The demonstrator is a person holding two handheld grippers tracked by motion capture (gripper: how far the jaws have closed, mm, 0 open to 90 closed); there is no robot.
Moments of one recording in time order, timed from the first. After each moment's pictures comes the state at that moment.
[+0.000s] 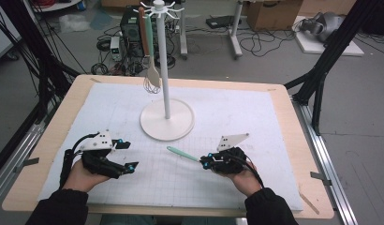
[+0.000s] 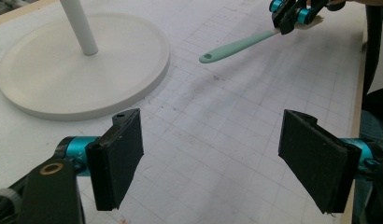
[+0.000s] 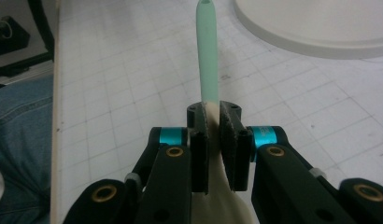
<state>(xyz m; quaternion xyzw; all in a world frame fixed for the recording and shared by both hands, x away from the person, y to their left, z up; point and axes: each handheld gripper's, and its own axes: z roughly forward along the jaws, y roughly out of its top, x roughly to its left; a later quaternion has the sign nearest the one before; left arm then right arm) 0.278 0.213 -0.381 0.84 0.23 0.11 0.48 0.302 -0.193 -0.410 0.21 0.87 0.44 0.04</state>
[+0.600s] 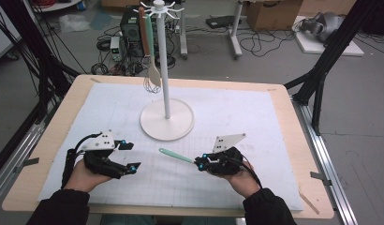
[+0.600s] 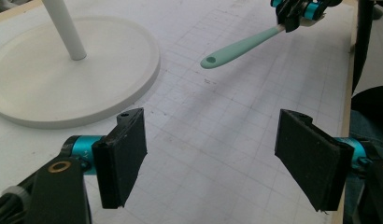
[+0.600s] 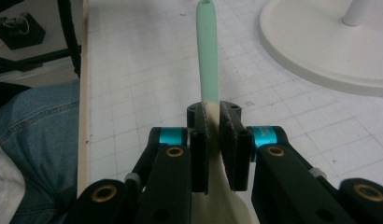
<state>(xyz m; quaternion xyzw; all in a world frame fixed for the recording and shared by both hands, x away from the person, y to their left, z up) 0.278 0.207 -0.379 0.84 0.22 0.09 0.48 0.292 -0.178 -0.394 0.17 0.87 0.46 0.03</state>
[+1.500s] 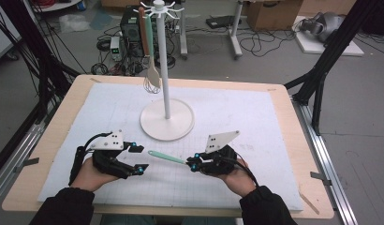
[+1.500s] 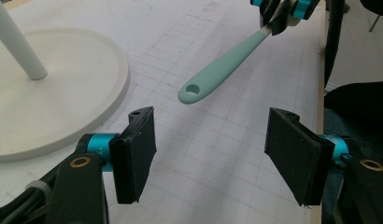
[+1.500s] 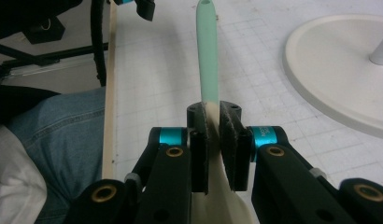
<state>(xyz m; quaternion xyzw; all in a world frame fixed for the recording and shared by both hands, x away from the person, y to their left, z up) 0.281 0.185 -0.373 0.85 0.18 0.06 0.49 0.286 -0.158 -0.372 0.13 0.88 0.46 0.02</state>
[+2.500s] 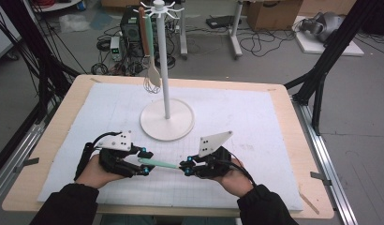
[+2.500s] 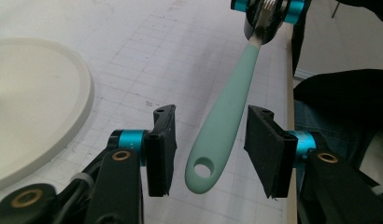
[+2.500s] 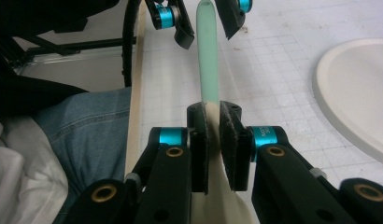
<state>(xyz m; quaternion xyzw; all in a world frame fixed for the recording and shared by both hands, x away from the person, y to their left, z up) 0.284 0.169 -0.368 0.87 0.13 0.02 0.48 0.278 -0.140 -0.359 0.08 0.88 0.46 0.01</state>
